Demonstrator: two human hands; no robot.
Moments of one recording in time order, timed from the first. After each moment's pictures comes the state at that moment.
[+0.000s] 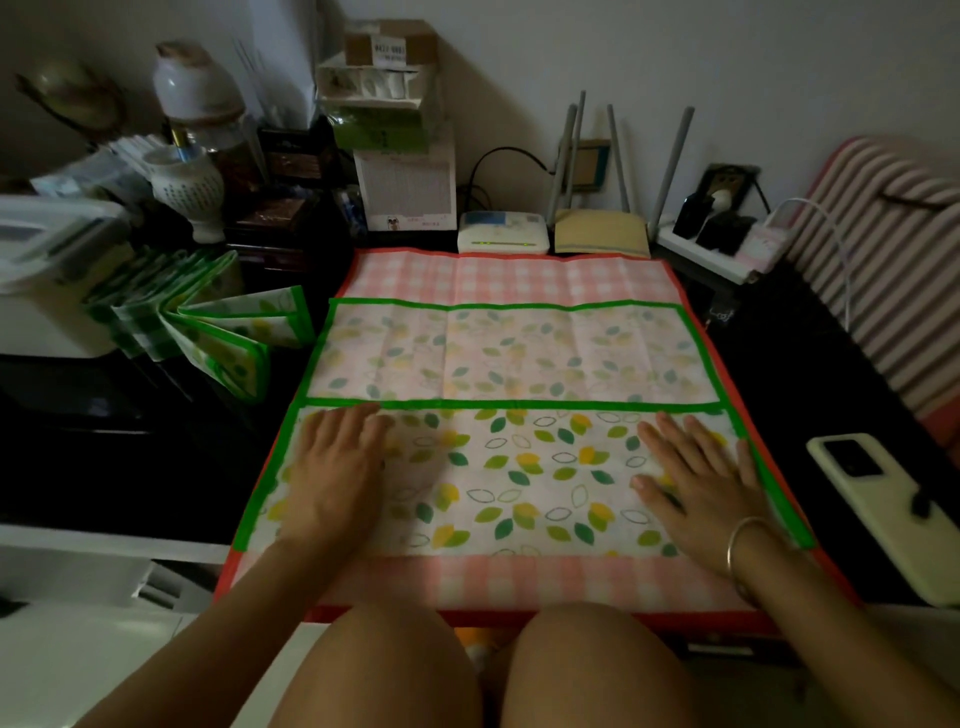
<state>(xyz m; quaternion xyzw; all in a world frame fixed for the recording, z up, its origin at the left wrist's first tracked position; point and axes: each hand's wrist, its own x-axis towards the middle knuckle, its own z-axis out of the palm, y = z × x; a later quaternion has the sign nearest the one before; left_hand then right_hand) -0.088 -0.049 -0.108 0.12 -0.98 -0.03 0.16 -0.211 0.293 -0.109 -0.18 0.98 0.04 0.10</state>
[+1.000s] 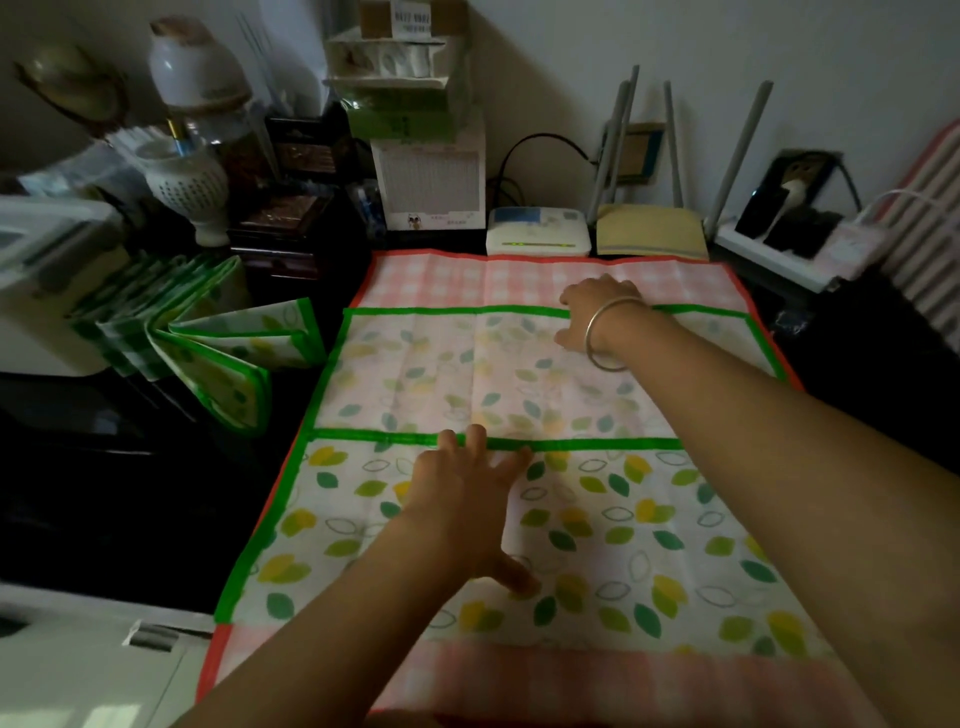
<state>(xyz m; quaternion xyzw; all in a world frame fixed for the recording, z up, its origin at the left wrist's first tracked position) -0.152 0.008 -0.058 0.01 -0.98 0.05 -0.19 -0.388 0.089 -0.045 -0.27 0.96 0.09 0.05</state>
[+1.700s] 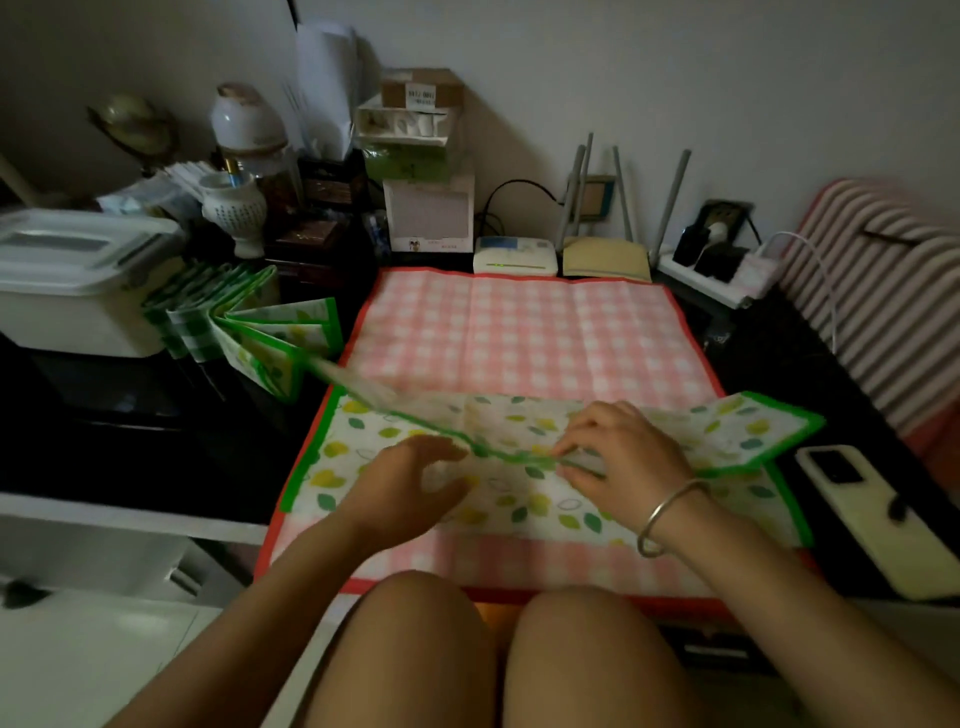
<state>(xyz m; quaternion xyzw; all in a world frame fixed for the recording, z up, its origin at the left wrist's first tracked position) -0.067 -0.014 -0.055 0.07 -0.94 -0.33 0.00 -0.173 0.216 -0.038 -0.38 0.91 -0.17 -0.05</state>
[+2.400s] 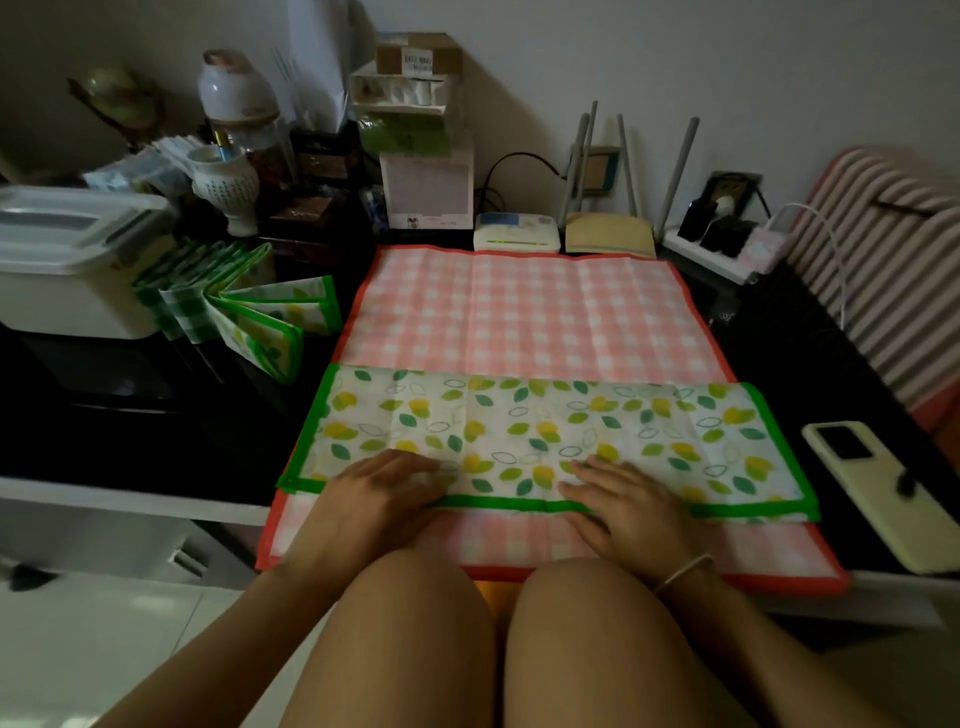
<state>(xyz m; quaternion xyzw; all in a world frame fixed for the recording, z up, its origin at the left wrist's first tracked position) -0.032 -0.041 -0.102 -0.13 -0.97 -0.13 0.19 -0.139 0.235 -0.100 -0.39 0.92 -0.10 -0.03</state>
